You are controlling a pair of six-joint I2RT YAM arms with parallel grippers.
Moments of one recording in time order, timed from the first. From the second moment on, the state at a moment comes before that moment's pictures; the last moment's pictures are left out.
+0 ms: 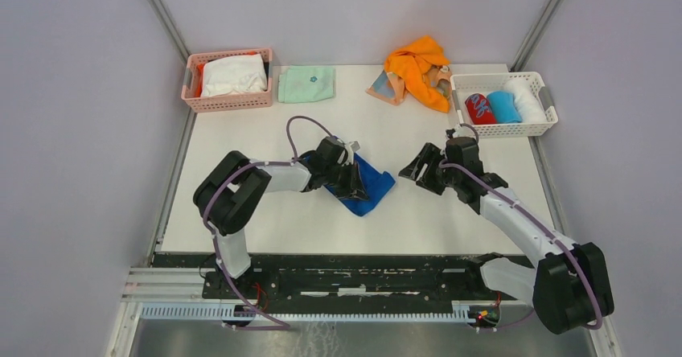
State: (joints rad) left arm -0.68 1.85 0.94 0.03 0.49 -0.65; right arm 0.31 1.13 0.64 -0.25 -0.22 0.78
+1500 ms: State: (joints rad) left arm -0.66 1.70 0.82 -0.01 0.35 -0.78; right arm 0.52 1.68 0.78 0.00 -0.18 1.02
